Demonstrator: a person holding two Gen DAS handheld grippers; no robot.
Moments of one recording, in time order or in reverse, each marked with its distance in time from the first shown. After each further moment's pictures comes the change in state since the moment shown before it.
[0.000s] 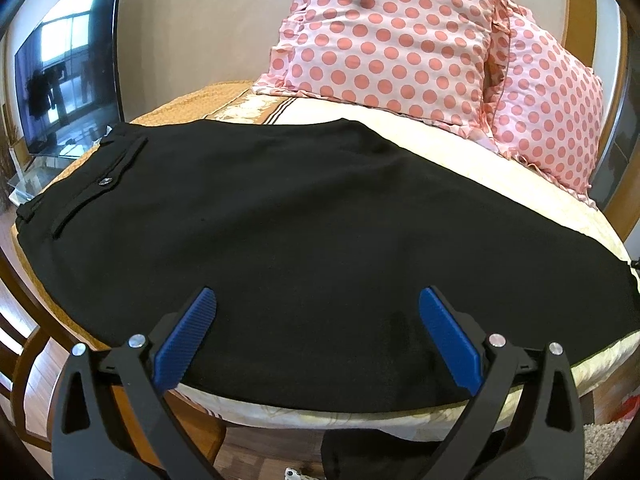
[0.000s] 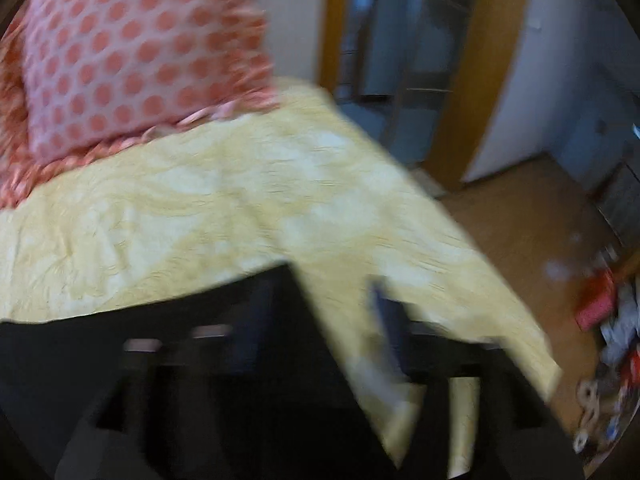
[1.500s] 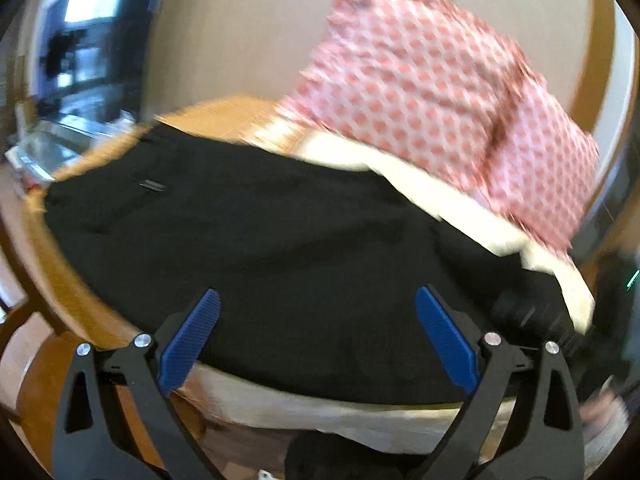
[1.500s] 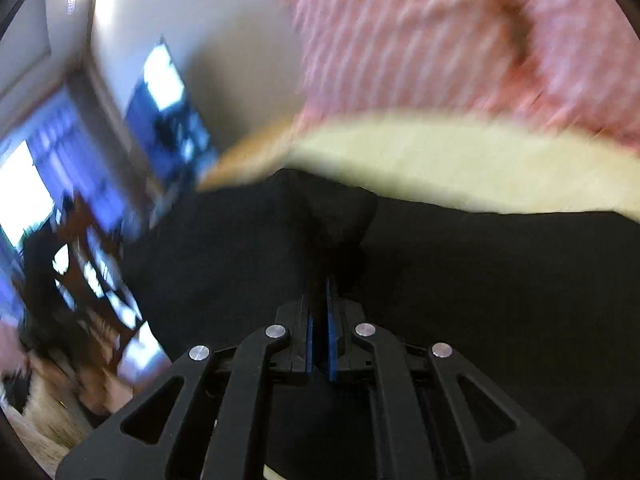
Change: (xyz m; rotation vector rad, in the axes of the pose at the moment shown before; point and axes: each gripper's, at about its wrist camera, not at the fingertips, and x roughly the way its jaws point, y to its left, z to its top) left arm -0.046 0.053 0.011 -0.187 -0.106 -0.044; right arm -0.121 0.351 -0.216 -0.557 0.163 1.034
